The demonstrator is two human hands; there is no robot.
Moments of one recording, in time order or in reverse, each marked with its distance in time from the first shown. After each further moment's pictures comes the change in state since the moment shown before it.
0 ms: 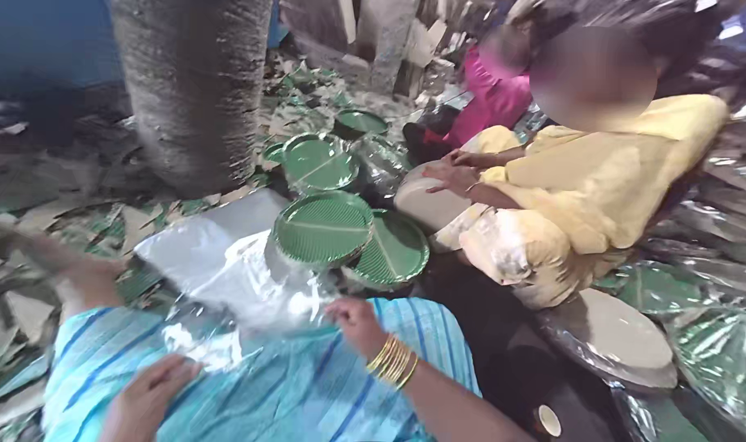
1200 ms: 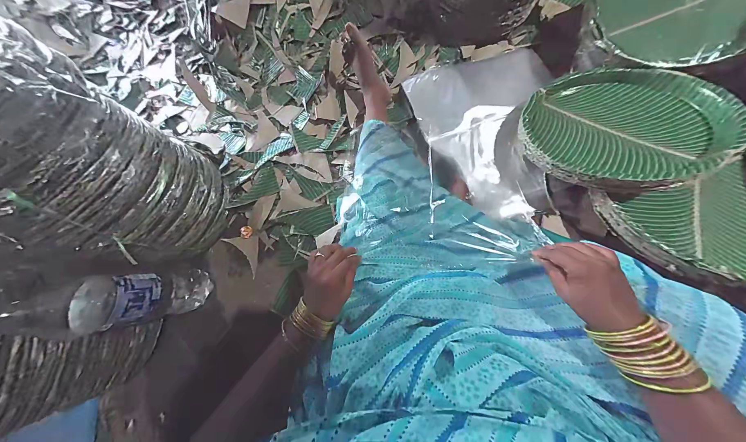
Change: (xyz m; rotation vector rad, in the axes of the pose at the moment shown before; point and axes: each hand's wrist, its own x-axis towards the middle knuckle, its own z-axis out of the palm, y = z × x) left_hand -0.160 -0.109 -0.051 0.736 0.546 0.577; right_hand -0.015 0.020 0.028 -0.458 -0.306 -0.376
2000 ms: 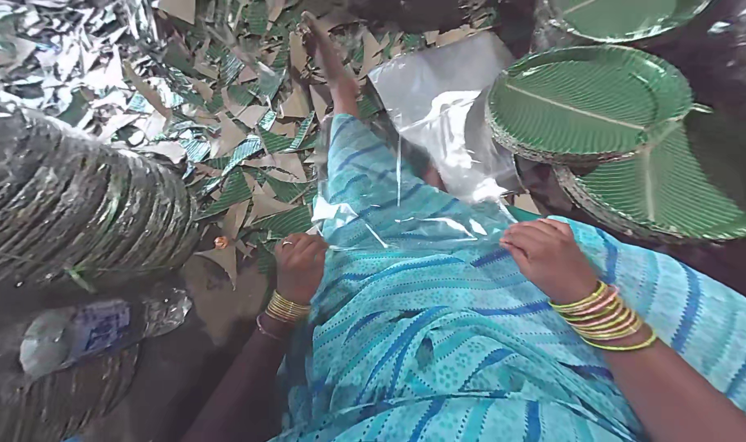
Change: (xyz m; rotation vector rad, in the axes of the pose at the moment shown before) left_hand 0.019 -0.021 -0.001 0.058 -0.143 -0.110; right_hand -0.002 -0.003 0.007 0.010 0.002 -0.063
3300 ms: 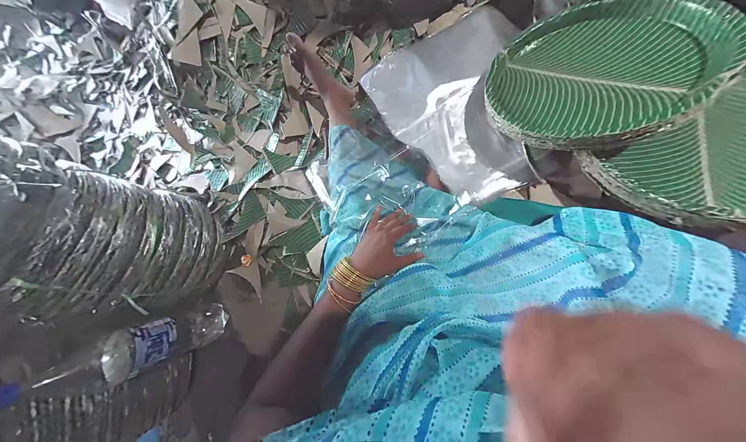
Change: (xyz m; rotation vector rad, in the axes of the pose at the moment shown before) left_hand 0.097 0.098 0.056 -0.293 -0.723 0.176; right_hand 0.031 -0.099 -0.124 1.294 -0.044 -0.415
